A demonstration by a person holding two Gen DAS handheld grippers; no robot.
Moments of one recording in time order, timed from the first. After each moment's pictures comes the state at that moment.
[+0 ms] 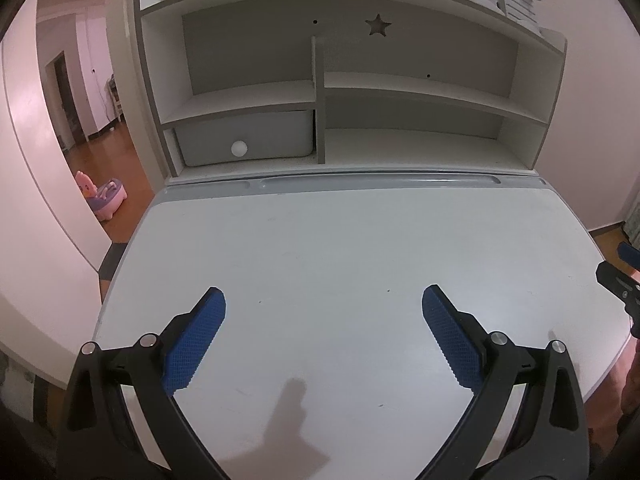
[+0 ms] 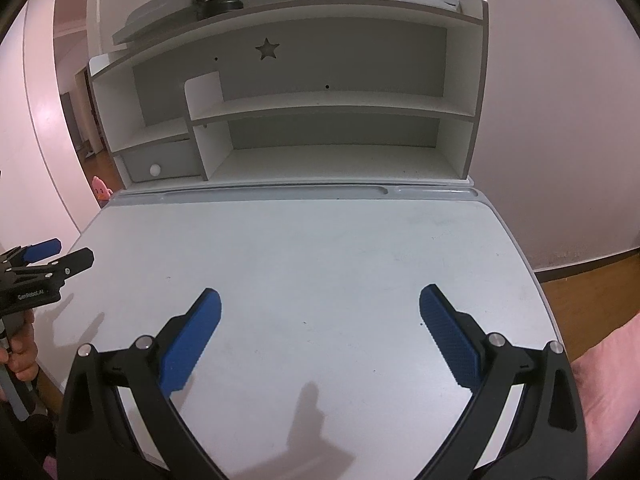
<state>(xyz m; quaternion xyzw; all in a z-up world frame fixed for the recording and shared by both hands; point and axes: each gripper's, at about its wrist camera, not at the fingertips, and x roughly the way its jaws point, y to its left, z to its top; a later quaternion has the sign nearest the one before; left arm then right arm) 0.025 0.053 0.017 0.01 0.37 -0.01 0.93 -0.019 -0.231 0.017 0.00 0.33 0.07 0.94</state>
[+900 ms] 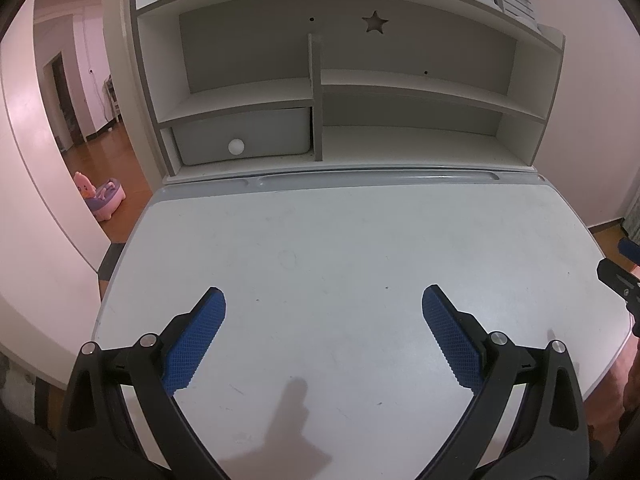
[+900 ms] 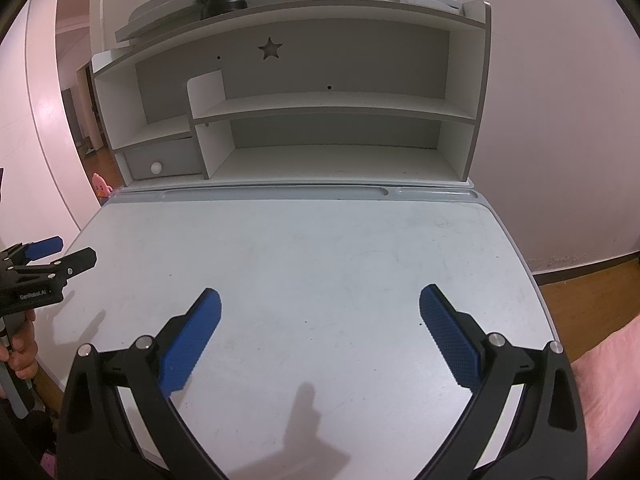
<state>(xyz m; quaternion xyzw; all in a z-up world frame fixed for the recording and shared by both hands) 0.026 0.052 0.016 0.01 0.38 -0.01 0.93 -0.021 -0.228 0.017 -0.01 0.33 0.06 0.94</state>
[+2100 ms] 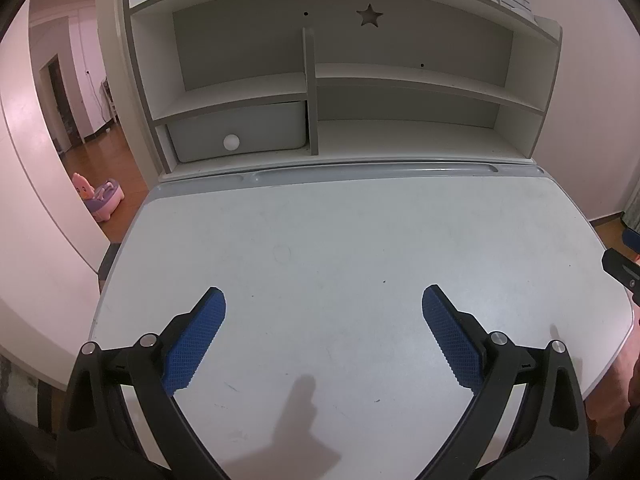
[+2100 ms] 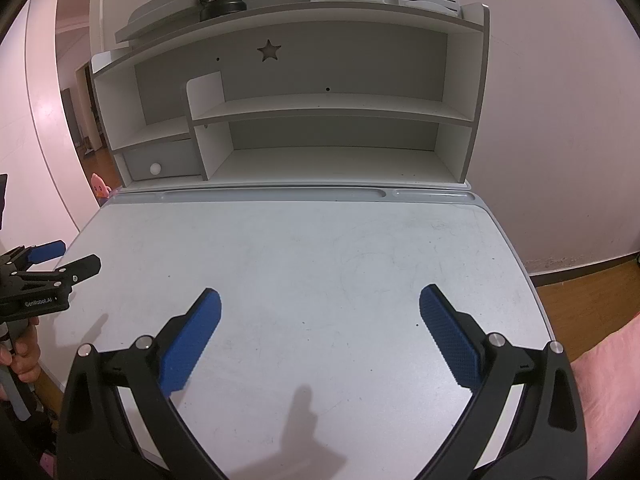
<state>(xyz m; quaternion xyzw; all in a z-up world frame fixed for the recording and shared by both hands) 0.027 0.047 0.011 0.02 0.38 -0.02 0.92 -0.021 -0.227 0.019 -0.01 0.33 0.06 0.94</state>
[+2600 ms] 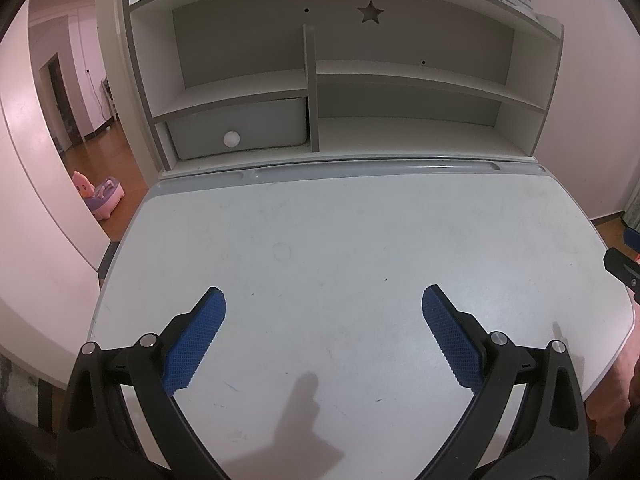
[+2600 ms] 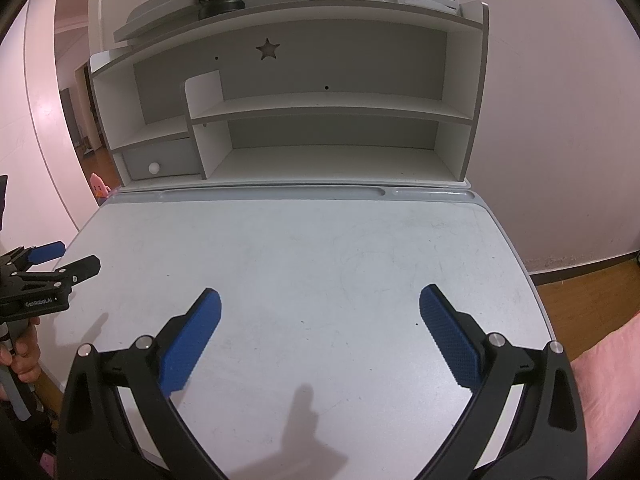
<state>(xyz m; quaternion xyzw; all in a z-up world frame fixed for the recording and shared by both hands) 0.029 0.047 0.006 0.02 0.39 -0.02 0.92 -0.021 -0.228 0.019 -0.01 0.34 0.06 0.94</state>
